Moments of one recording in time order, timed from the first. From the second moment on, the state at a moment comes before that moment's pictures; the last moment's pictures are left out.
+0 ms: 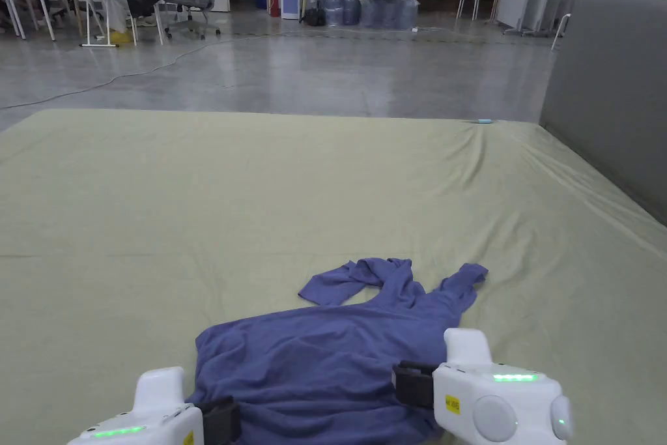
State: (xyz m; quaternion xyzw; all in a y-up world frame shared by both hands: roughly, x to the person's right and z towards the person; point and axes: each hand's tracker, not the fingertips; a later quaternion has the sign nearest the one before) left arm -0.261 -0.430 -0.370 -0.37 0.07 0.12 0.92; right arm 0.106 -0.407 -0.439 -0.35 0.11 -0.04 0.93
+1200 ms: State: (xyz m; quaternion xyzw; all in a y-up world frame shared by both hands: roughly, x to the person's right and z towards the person) left arm -0.262 -0.454 -0.532 -0.44 0.07 0.08 0.89; right arm 0.163 -0.373 -0.550 -0.35 0.03 -0.04 0.94
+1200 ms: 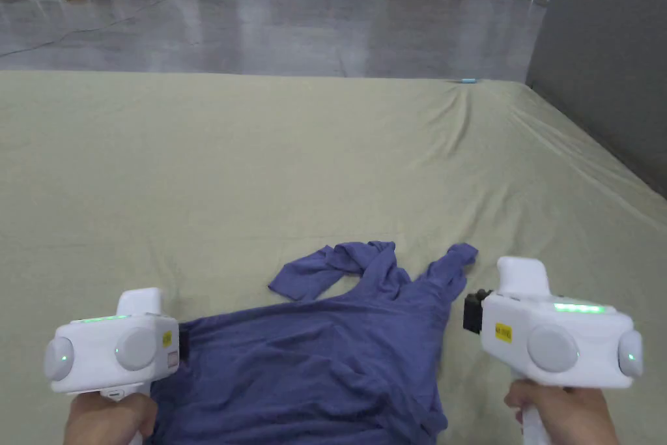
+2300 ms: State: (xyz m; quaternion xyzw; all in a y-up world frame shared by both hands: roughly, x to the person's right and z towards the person) left arm -0.306 -0.158 -0.556 -0.17 -0.01 0.17 0.97; right arm 0.135 -0.146 -0.655 -0.27 0.16 -0.04 0.95
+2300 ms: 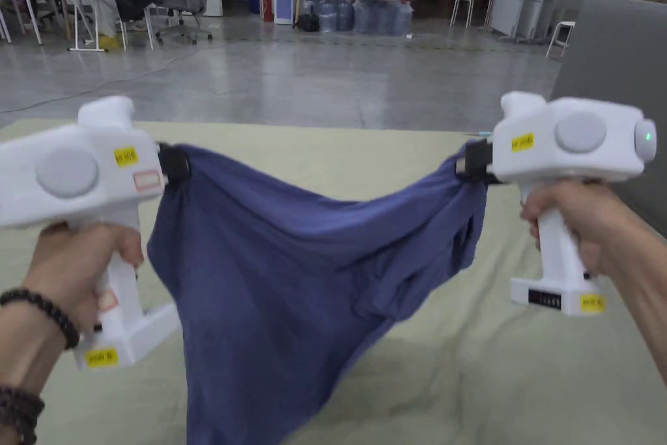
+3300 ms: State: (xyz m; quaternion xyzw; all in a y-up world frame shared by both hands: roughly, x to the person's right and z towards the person) left arm -0.289 -0.244 -0.598 -0.27 0.01 0.12 0.95; right arm 0.150 -0.250 -0.683 -0.33 0.10 -0.08 0.94
